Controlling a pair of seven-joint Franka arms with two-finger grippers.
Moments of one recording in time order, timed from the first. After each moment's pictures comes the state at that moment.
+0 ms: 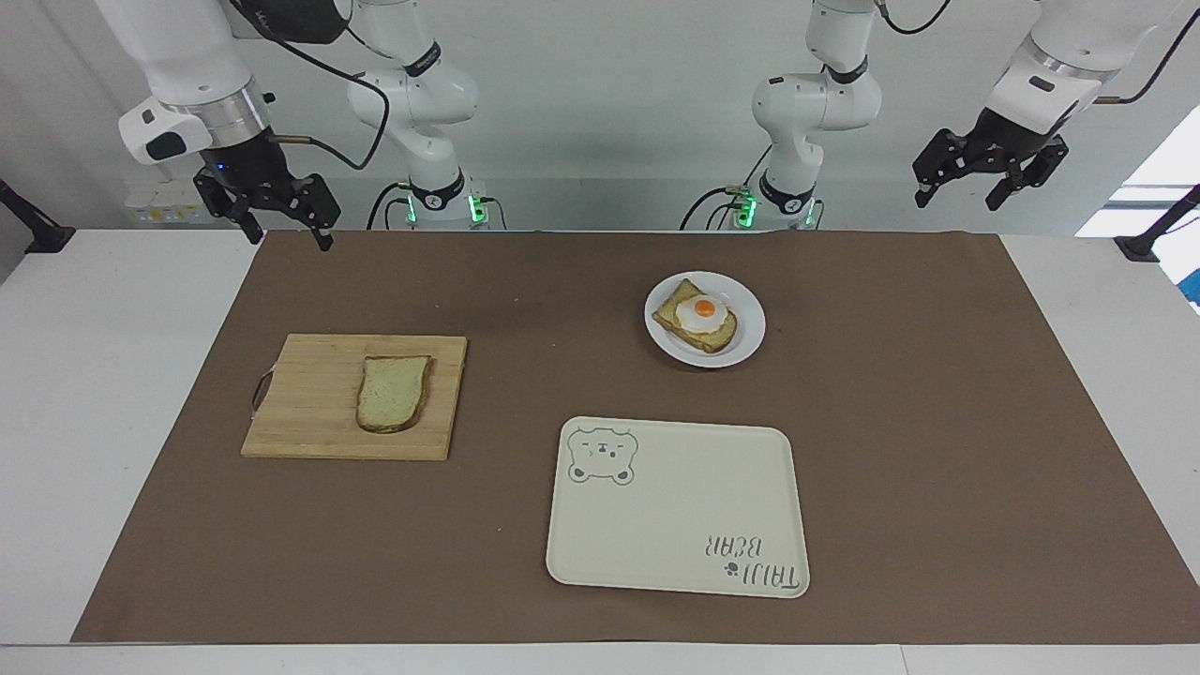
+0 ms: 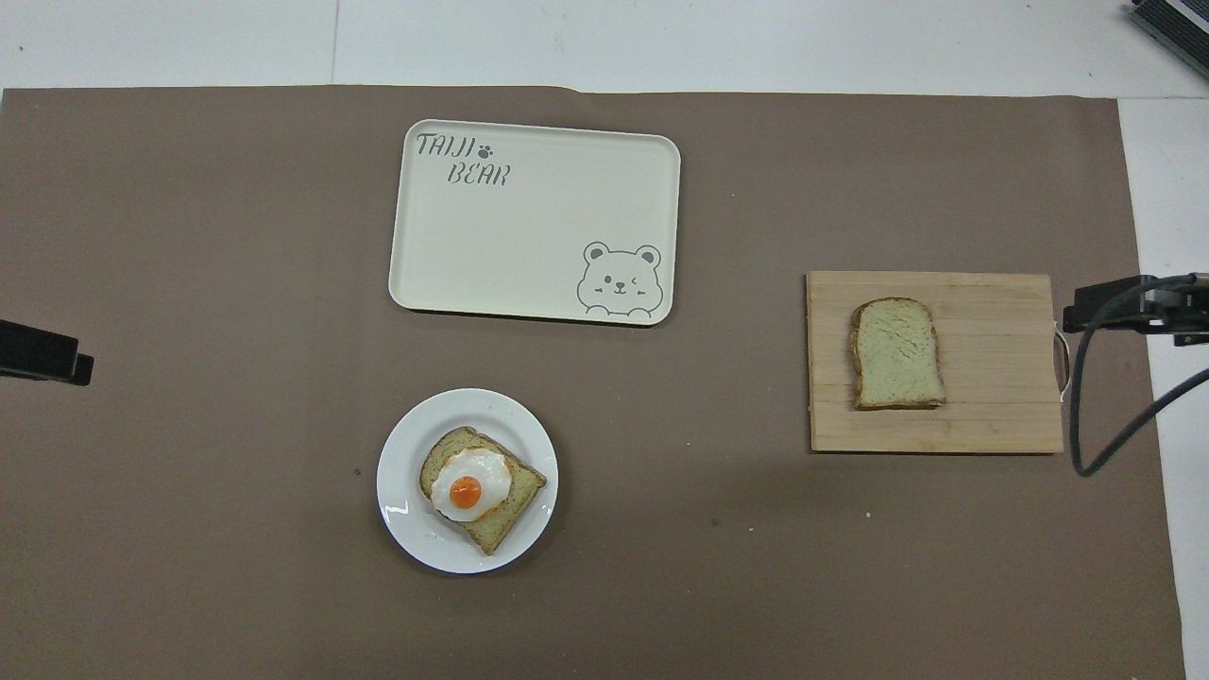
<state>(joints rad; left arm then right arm) -0.04 -0.08 0.00 -1.51 -0.02 1.37 0.05 0.06 -0.08 -0.11 -1.68 -0.01 1.64 0.10</state>
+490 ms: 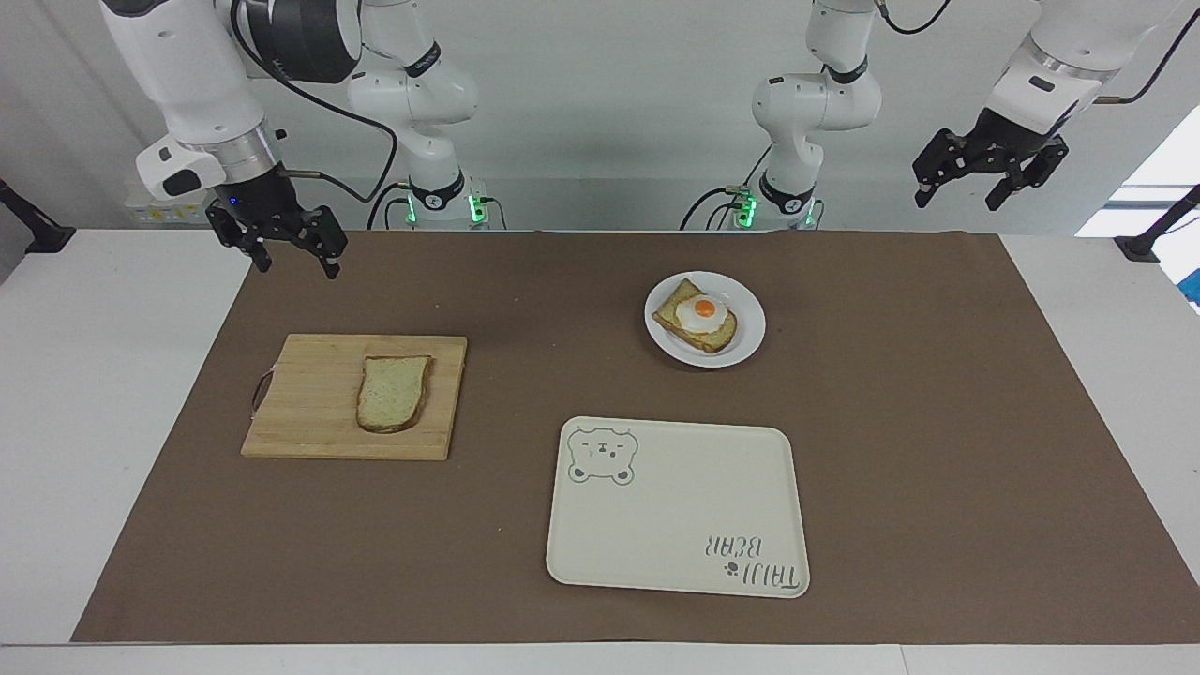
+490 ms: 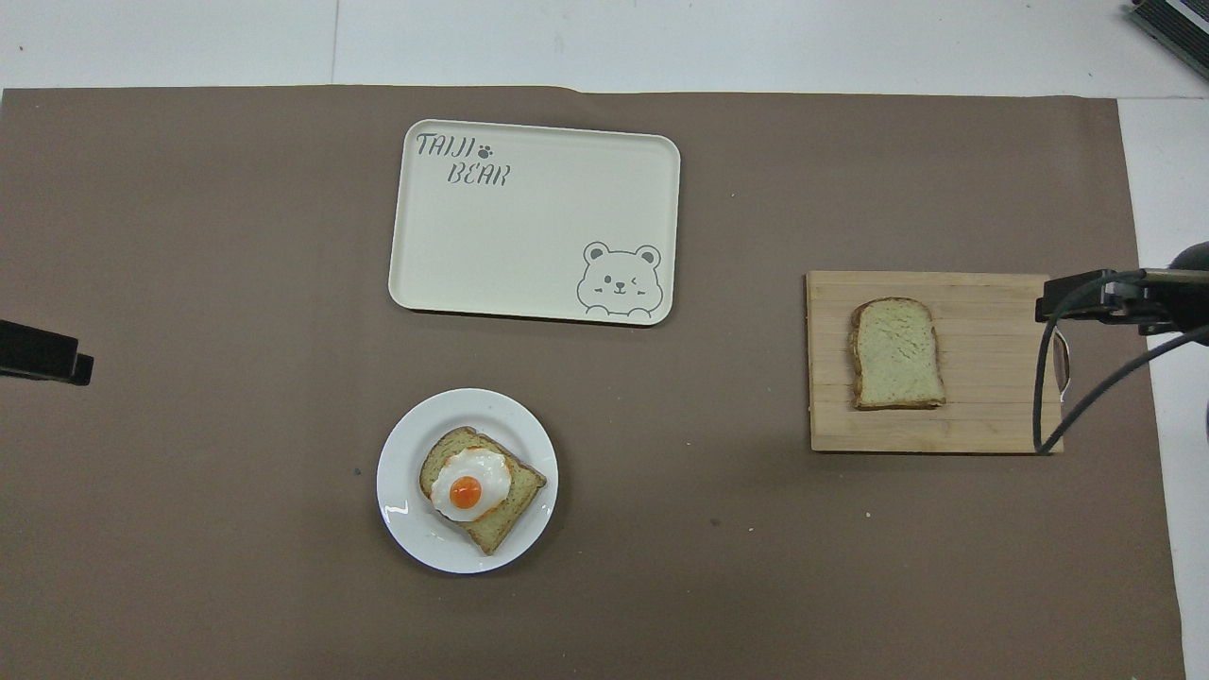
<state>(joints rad) -0.04 -0.08 0.00 -1.51 -0.02 1.37 0.05 0.06 -0.05 -0.11 -1.75 -0.01 1.75 0.10</state>
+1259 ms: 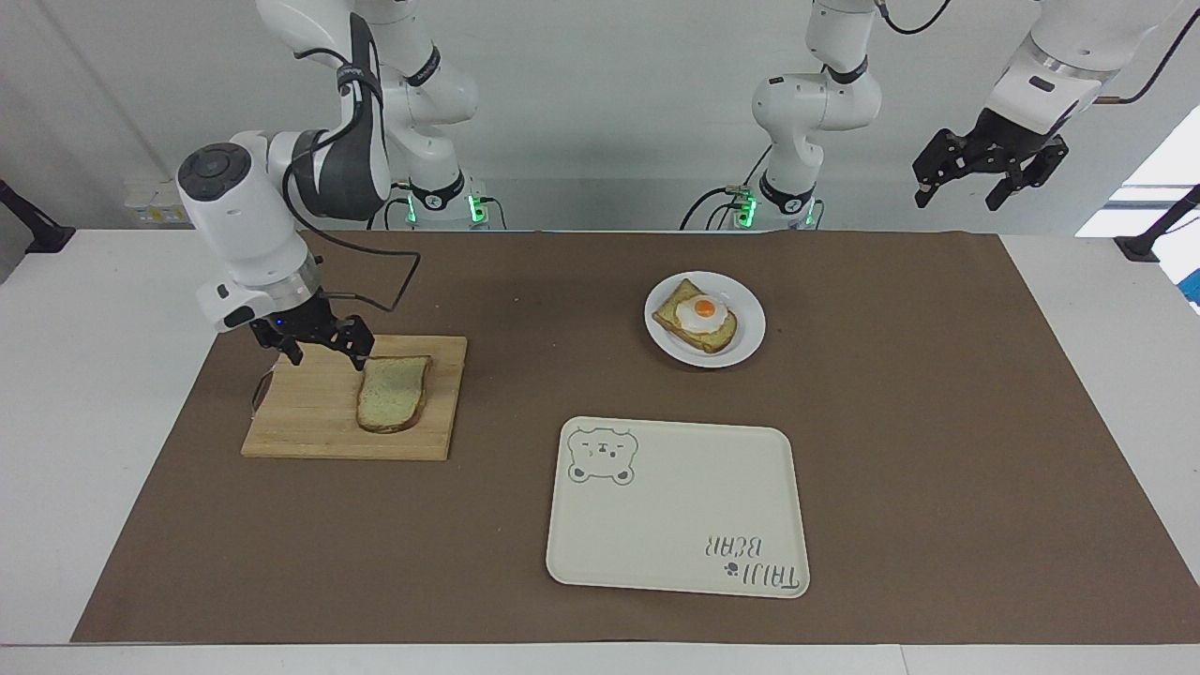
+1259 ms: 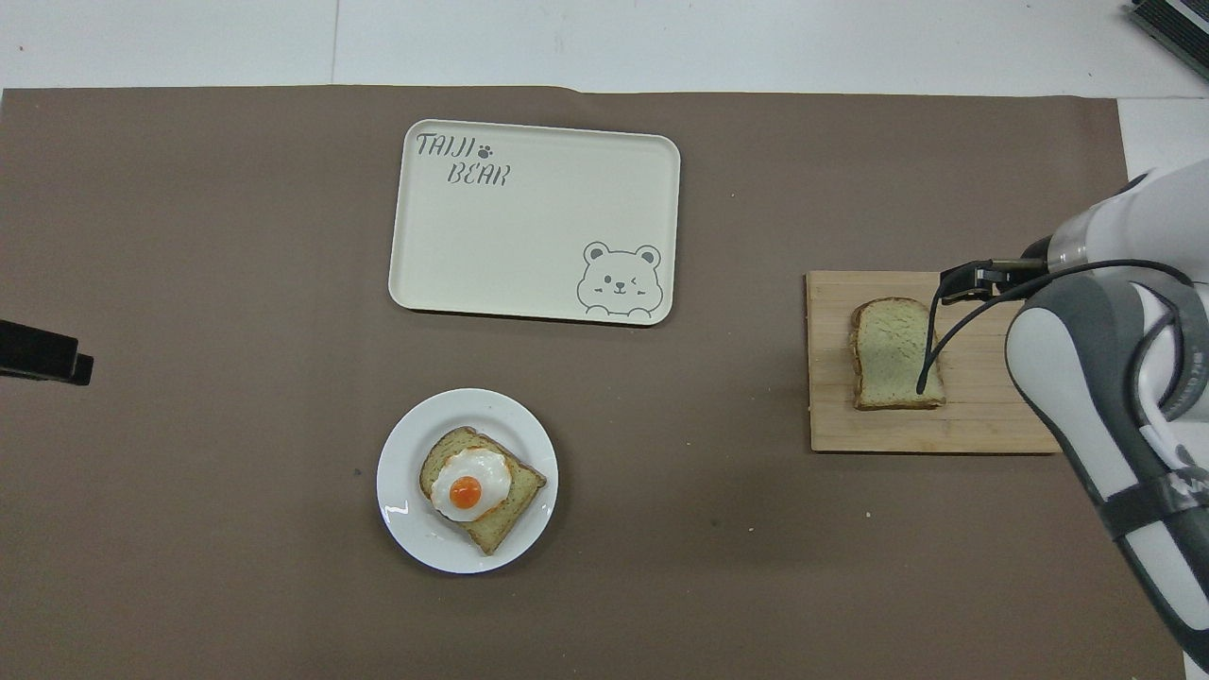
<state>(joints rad) -0.04 -0.08 0.00 -1.51 -0.02 1.37 0.05 0.06 0.15 -0.11 -1.87 -0.01 2.06 0.04</state>
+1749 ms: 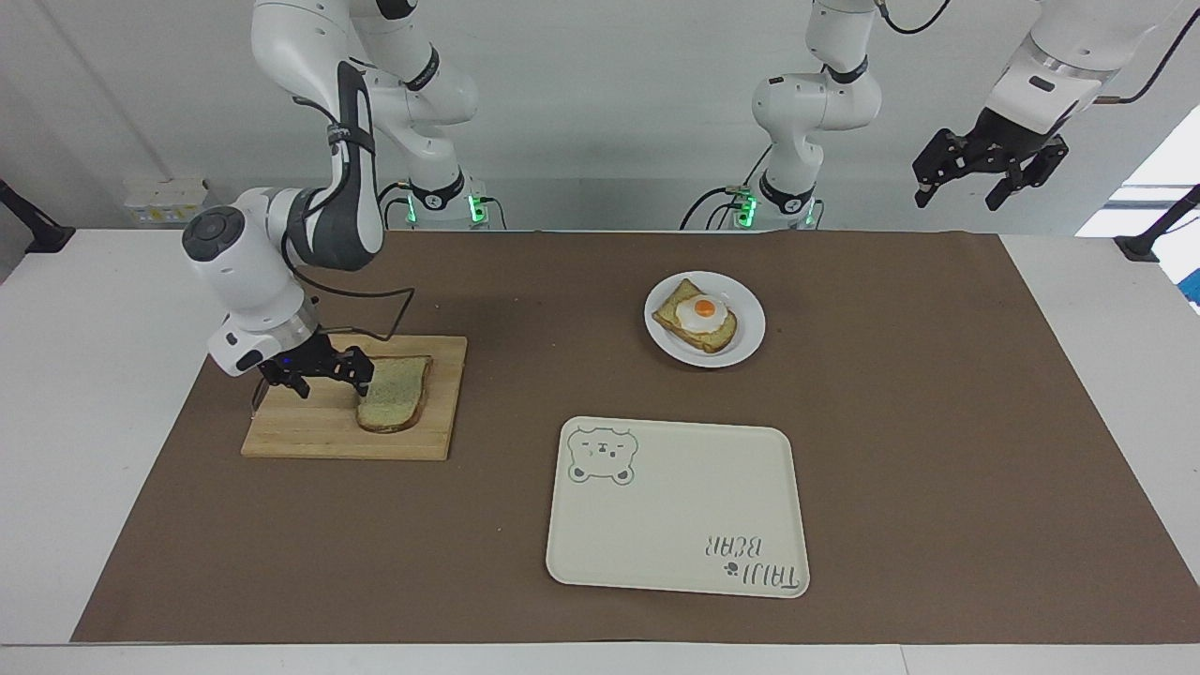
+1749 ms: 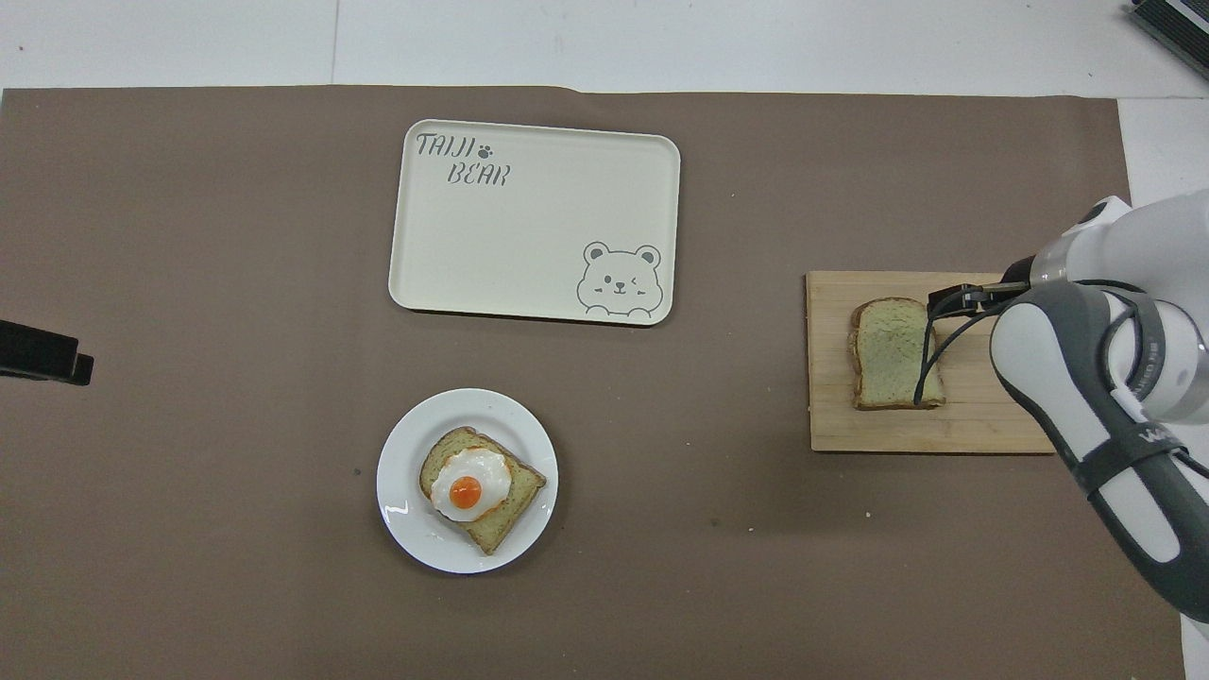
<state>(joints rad) -0.04 -0.08 0.00 -1.51 -0.02 1.37 0.05 -0.01 0.24 -0.11 -1.96 0.12 2.21 -0.20</state>
